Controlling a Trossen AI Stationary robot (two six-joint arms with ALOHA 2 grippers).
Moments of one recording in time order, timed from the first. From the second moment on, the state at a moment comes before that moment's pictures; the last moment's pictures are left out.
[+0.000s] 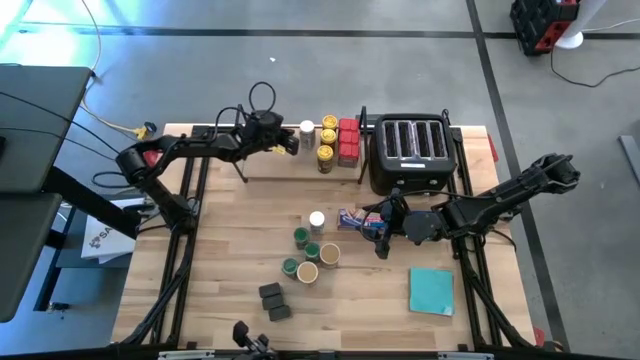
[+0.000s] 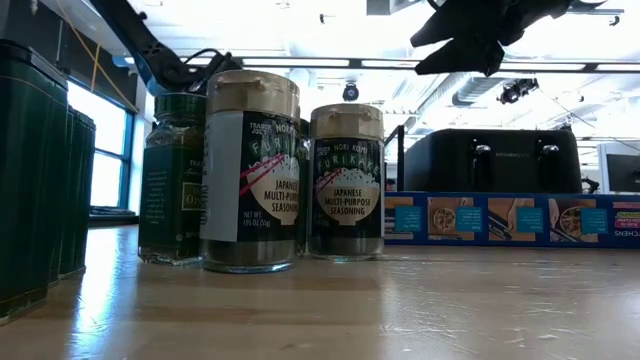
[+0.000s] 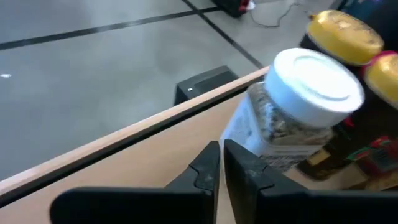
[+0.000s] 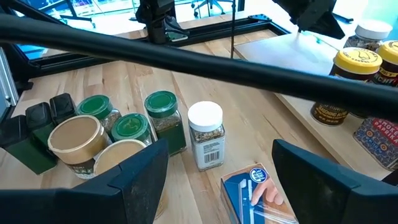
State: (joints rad) left arm 0.67 1.62 0.81 0.30 -0.10 -0.29; right arm 0.37 1.21 0.74 -0.04 0.59 0.37
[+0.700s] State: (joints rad) left arm 0.54 1.62 0.81 0.23 -0.02 -0.26; right arm 0.37 1.21 0.74 -0.05 0.59 0.38
